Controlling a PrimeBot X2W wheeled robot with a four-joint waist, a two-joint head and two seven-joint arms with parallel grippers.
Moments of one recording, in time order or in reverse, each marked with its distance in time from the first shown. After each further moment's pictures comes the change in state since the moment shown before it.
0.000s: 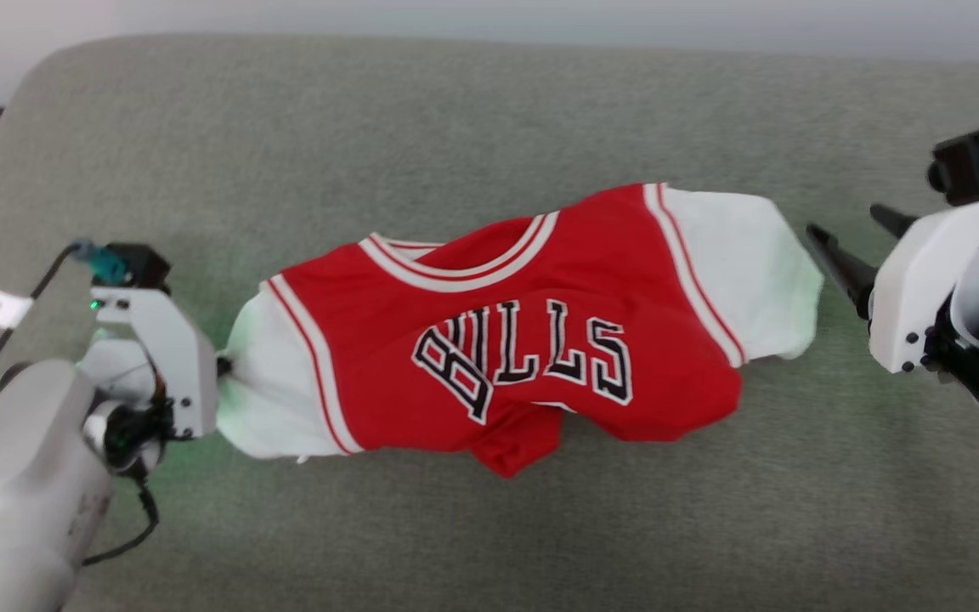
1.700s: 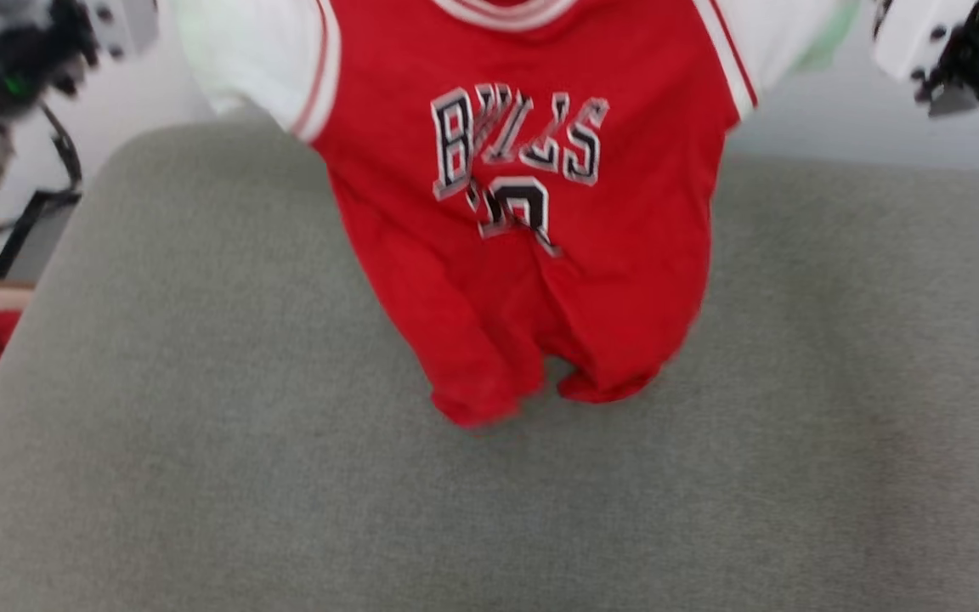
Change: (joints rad) left arm -0.662 0.026 -0.230 0.007 -0.101 -0.002 -0.216; right arm -0.568 0.128 0.012 0.447 0.142 0.000 -0.041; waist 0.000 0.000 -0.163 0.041
